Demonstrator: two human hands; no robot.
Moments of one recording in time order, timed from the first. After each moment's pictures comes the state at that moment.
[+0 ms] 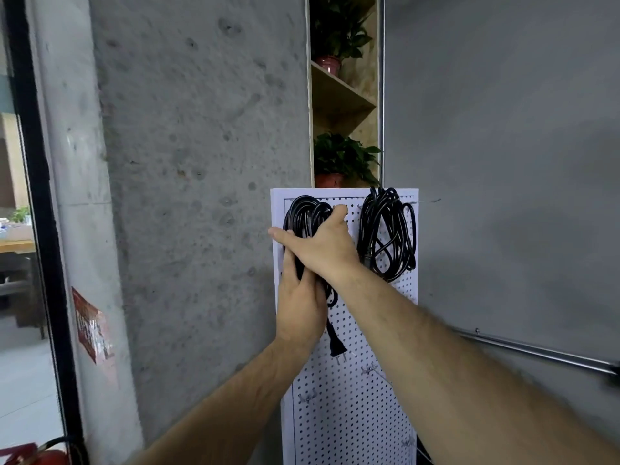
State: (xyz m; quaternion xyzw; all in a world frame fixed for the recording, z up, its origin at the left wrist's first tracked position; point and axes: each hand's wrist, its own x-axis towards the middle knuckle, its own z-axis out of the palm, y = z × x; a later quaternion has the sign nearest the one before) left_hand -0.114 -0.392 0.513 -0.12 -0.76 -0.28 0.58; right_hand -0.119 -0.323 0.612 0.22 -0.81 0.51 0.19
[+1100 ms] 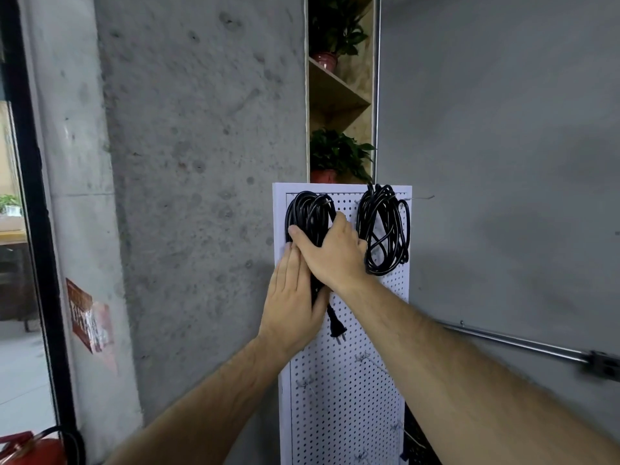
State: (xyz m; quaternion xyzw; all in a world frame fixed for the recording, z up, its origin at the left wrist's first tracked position) left_hand -0.099 -0.416 0.492 -0.08 -0.84 -0.10 0.52; right_hand -0.123 -0.317 0.586 0.20 -0.85 0.40 0.29
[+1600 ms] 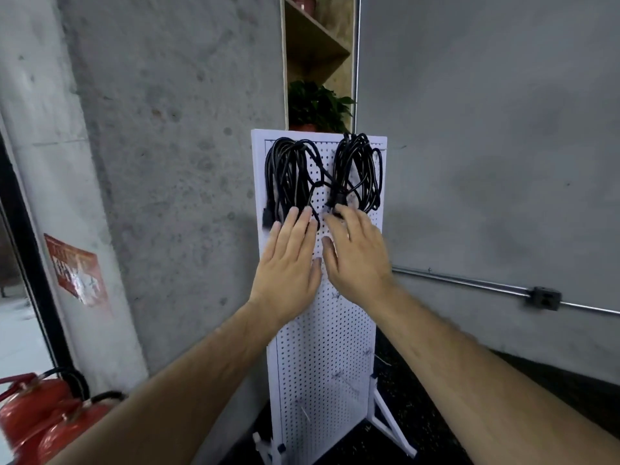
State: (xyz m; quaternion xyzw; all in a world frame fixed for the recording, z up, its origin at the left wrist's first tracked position) left_hand -0.035 -0.382 0.473 -0.10 -0.84 0.07 0.52; right_hand -0.074 -0.232 0.497 0.30 -0.82 0.18 0.45
